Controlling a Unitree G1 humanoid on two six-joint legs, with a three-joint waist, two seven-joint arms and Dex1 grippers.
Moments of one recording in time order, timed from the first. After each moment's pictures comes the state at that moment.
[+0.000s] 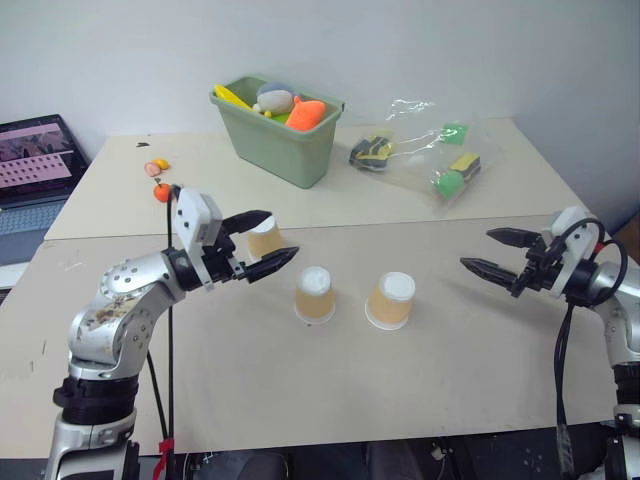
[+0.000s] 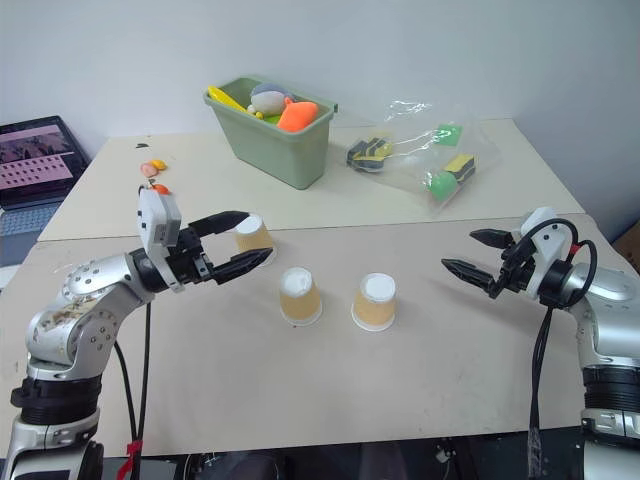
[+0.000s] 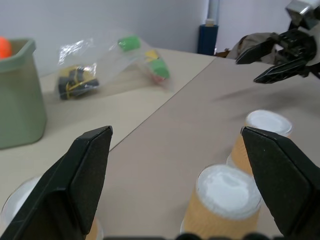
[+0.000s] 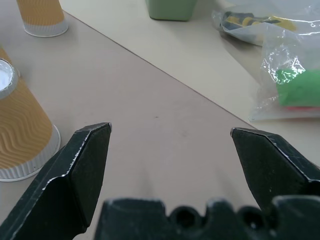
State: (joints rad) left arm -0.34 0.57 0.17 -0.30 -0.53 0.53 -0.81; right arm -0.41 -0.82 -0.22 0.29 0.38 0.18 1.08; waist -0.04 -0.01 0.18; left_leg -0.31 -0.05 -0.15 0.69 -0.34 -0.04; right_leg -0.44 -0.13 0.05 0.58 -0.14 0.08
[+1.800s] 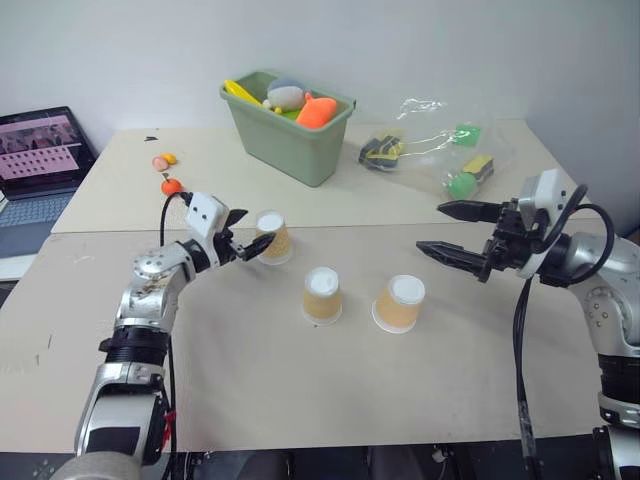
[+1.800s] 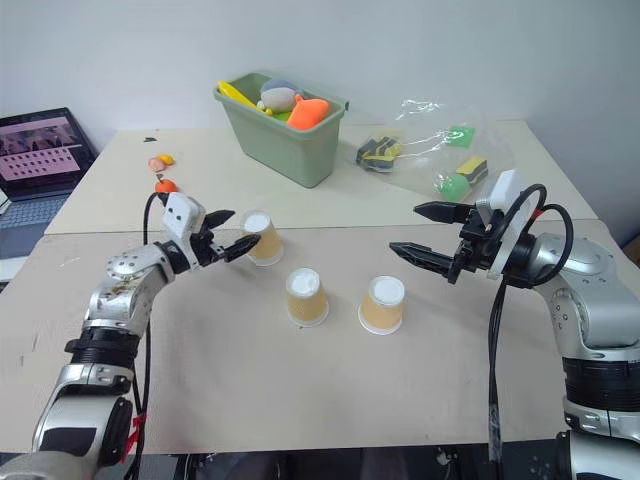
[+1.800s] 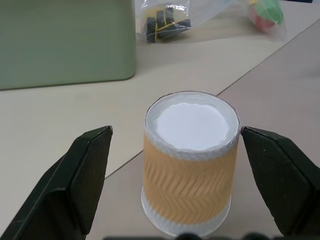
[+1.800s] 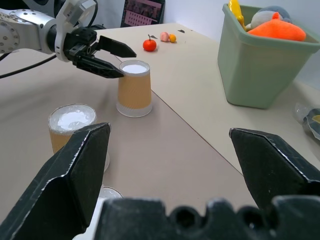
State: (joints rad) left arm -0.67 0.46 0.05 0.48 -0.24 0.12 -0.80; right arm -0.46 -0.79 -0.19 -0.12 0.57 0.45 1.03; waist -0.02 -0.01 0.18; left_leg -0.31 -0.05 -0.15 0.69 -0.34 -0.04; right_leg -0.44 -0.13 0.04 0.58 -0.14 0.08
